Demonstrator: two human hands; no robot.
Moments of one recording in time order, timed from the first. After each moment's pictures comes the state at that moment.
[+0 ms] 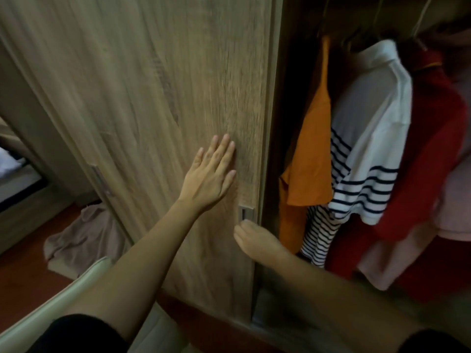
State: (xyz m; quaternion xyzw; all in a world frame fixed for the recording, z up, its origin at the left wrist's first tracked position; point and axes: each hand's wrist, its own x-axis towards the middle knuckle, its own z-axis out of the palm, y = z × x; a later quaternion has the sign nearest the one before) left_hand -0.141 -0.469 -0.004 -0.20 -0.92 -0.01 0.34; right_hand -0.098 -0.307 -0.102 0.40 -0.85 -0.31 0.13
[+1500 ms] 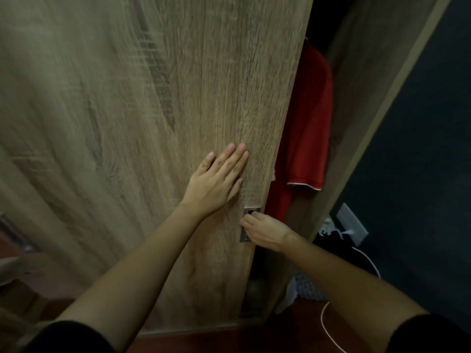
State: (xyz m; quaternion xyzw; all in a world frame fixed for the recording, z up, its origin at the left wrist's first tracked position) left_hand -0.089 -0.093 -0.047 -0.41 -0.70 0.02 0.58; right_hand 0.011 0.067 -0.109 0.31 -0.83 -0.46 0.03
